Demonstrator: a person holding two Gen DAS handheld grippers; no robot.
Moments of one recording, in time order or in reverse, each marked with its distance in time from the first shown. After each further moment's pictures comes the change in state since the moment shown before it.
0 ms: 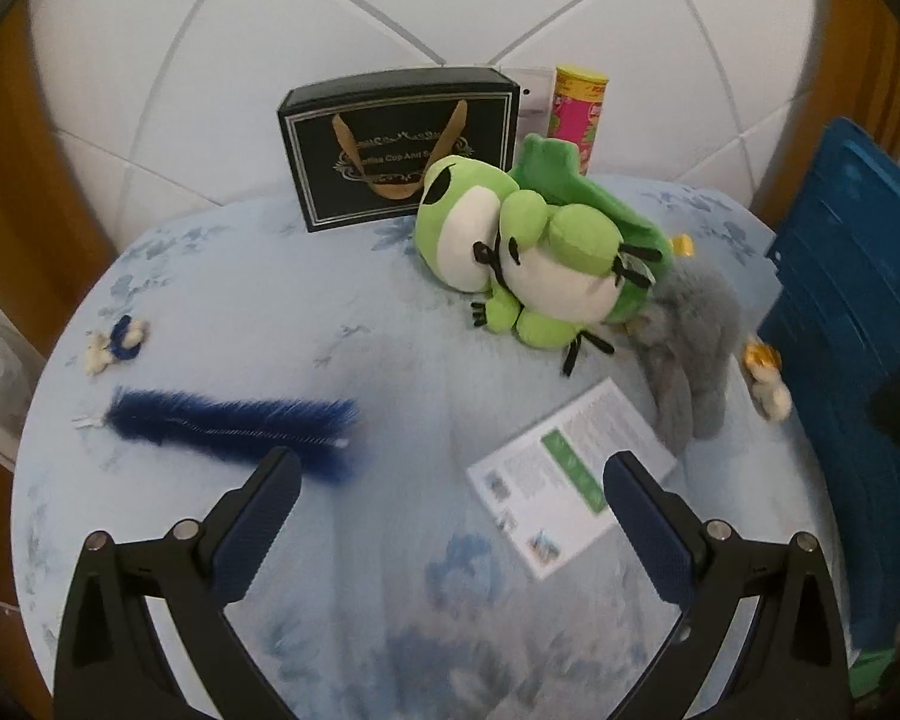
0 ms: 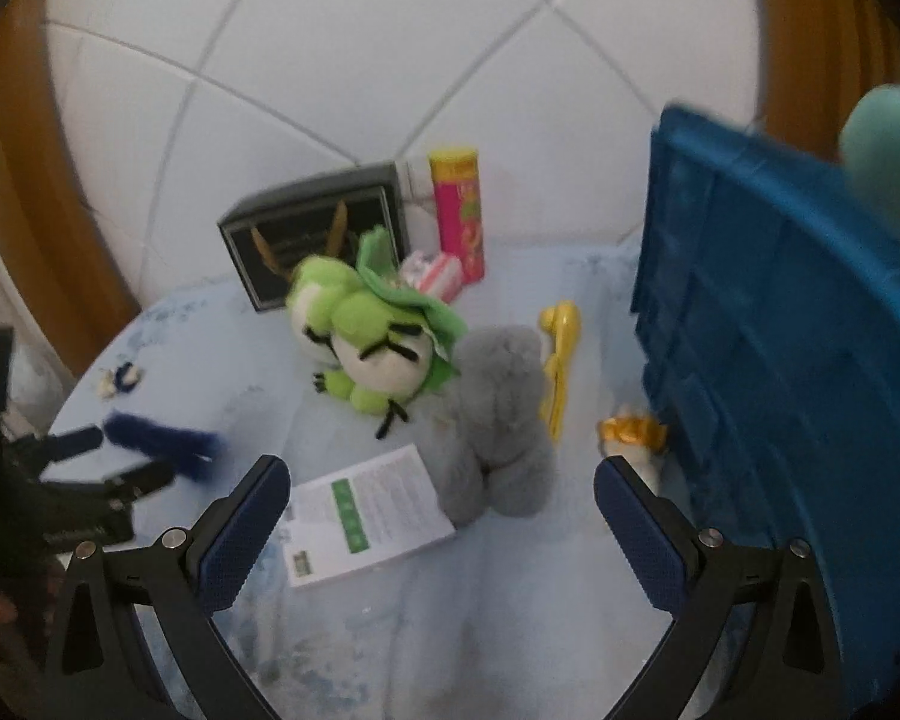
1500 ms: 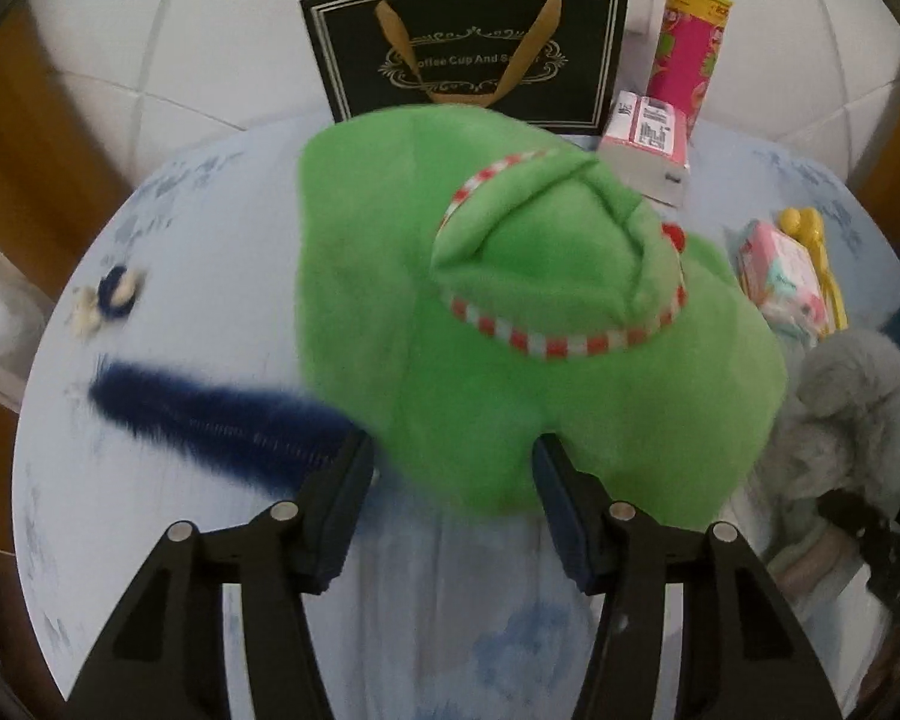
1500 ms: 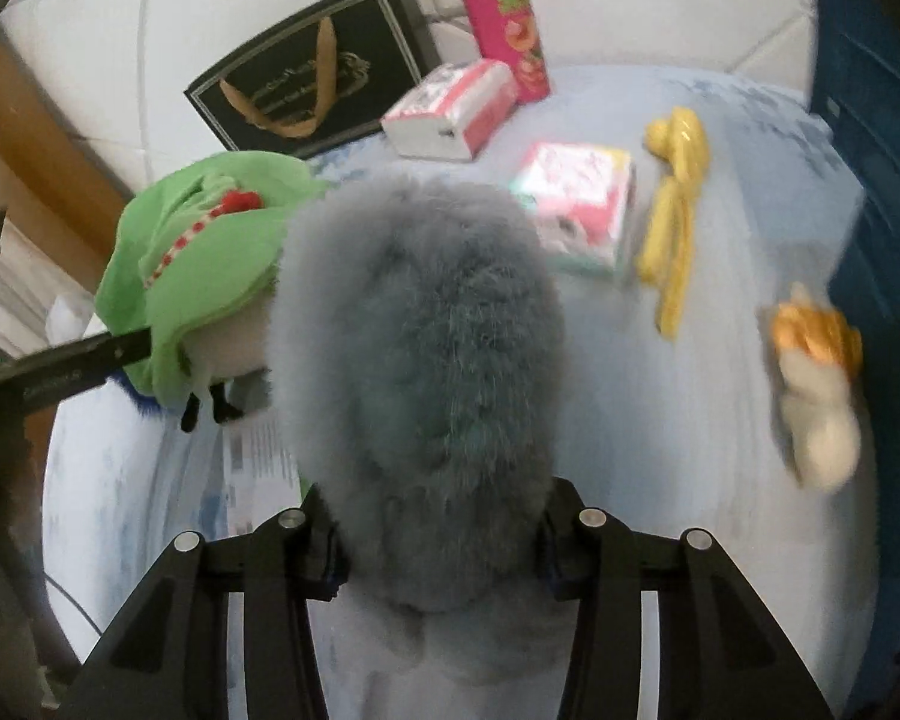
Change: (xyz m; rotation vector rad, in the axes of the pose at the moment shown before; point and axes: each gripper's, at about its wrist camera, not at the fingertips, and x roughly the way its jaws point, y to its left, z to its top) left arm 0.092 0.033 0.004 -0.057 0.134 0.108; right arm 0.147 -0.023 -0.031 0.048 0.305 0.203
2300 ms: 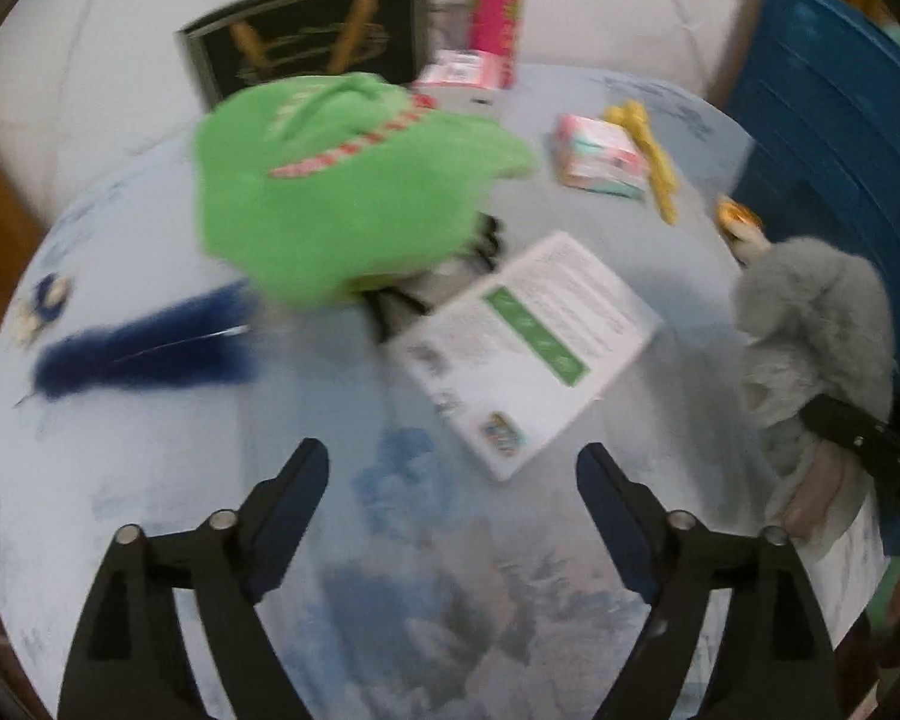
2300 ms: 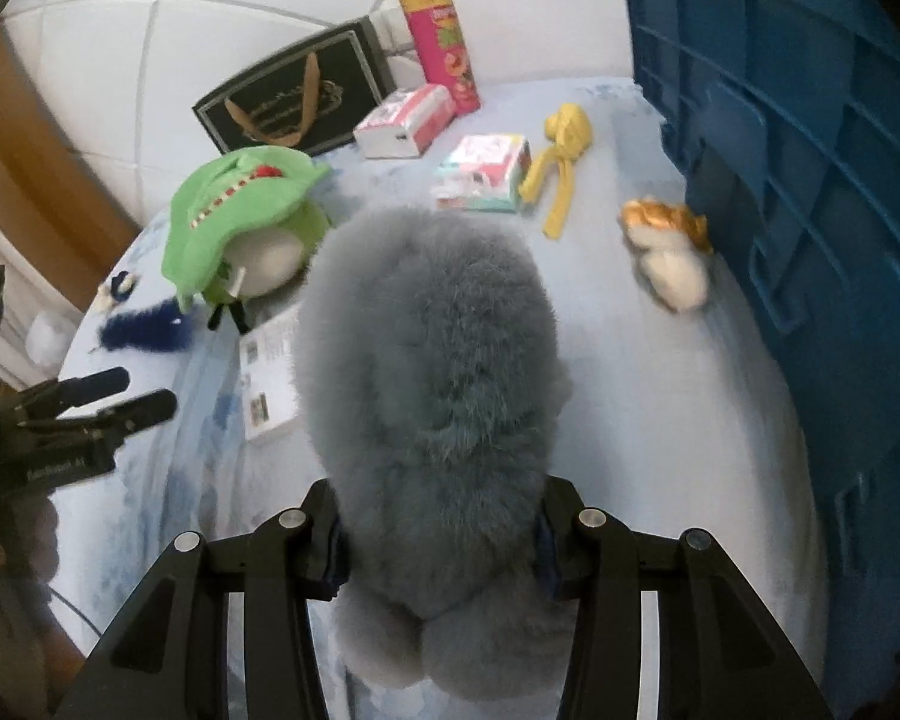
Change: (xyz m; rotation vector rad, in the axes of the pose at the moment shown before) left arm -0.035 -0.058 -0.086 0.245 0.006 -0.193; right arm -0.086 0.007 -0.086 0.055 -0.076 -0.105
